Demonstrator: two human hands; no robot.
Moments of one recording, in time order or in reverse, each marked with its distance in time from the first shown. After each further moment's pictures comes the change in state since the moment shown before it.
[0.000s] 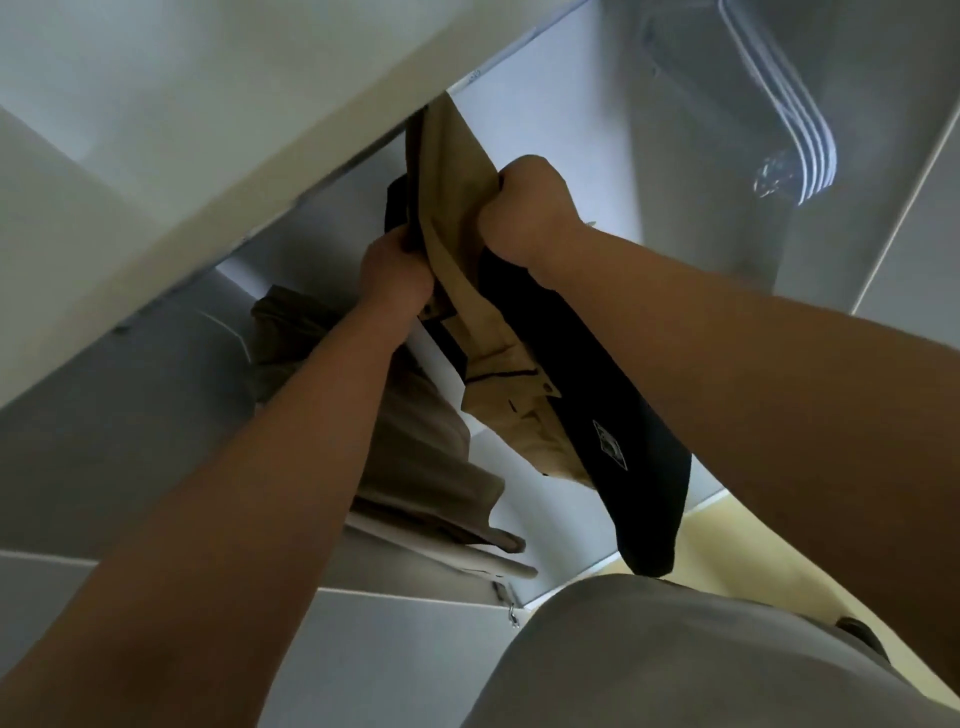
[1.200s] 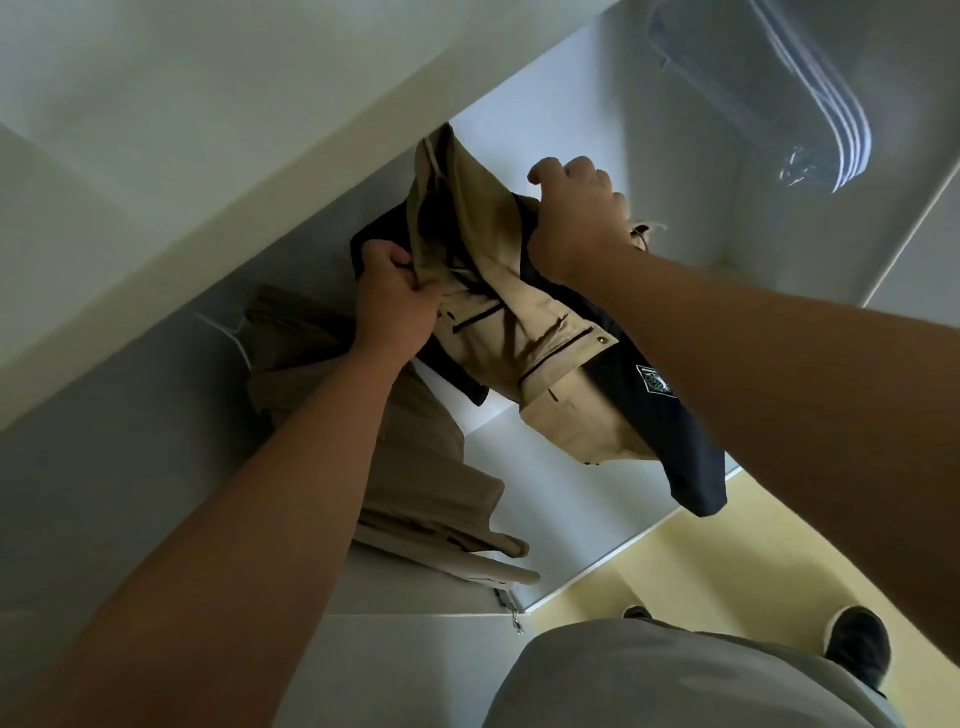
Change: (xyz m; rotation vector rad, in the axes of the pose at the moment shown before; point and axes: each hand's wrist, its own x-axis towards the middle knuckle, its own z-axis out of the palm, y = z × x) left_hand -0.011 -0.065 -0.009 -0.459 -0.084 0.138; right_hand 0.014 0.028 0.030 -0.538 0.153 -0.057
